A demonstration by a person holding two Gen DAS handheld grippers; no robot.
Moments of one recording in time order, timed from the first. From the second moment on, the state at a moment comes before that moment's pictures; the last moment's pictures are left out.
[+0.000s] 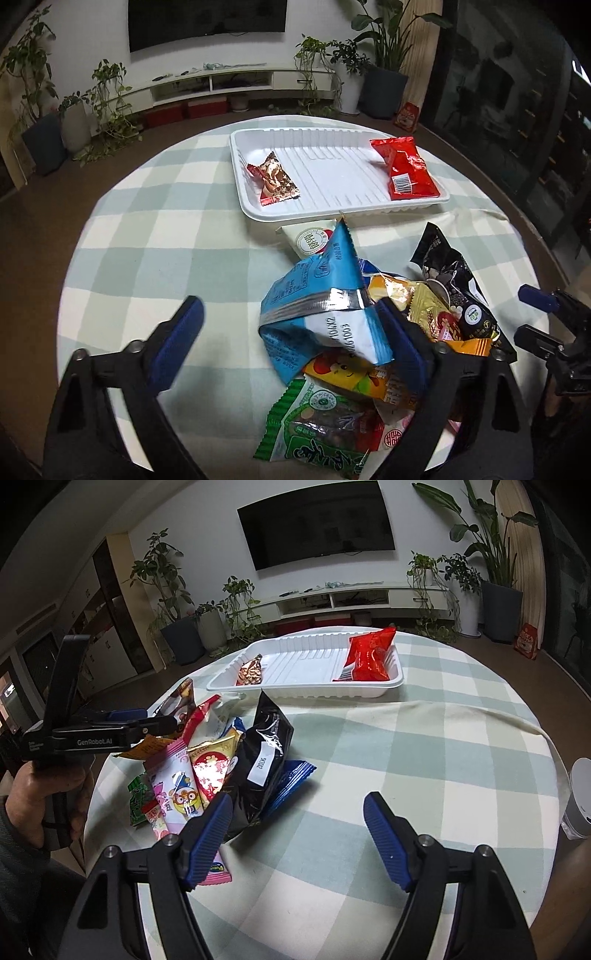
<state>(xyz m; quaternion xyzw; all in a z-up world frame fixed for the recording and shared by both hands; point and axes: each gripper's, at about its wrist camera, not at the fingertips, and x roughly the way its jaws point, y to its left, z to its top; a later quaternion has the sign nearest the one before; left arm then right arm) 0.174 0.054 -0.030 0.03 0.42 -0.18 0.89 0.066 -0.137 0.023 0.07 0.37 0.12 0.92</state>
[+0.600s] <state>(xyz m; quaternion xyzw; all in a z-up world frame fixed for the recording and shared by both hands) 0.180 0.061 -0.048 0.00 0.43 -0.20 0.88 0.067 -0.136 0.023 0.07 0.36 0.12 0.92</state>
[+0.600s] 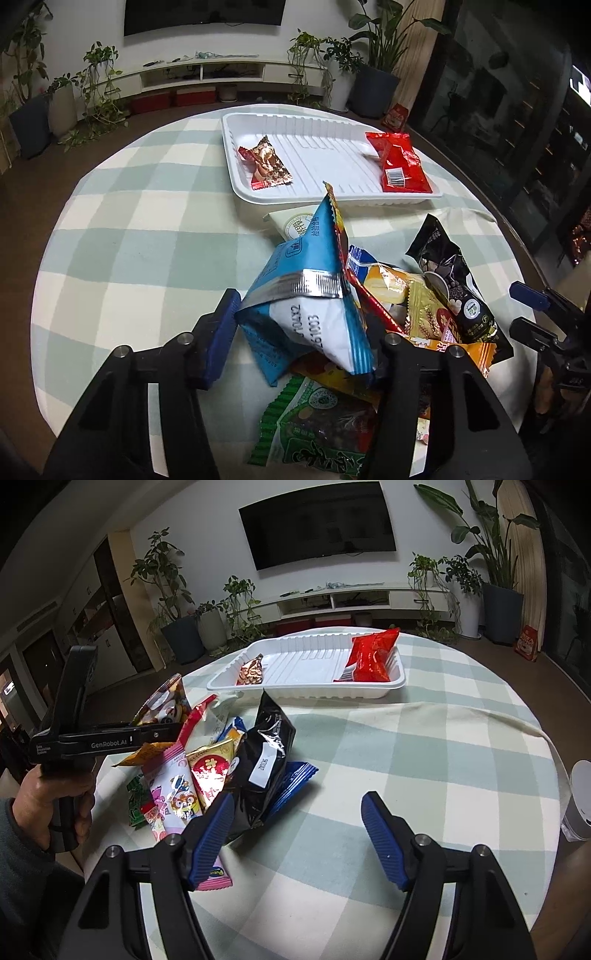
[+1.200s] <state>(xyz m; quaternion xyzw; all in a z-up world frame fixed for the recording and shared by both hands) 0.174 0.083 -0.048 -0.05 0.43 -0.19 0.88 0.119 -0.109 0.028 0.05 0.41 0.14 0.90</state>
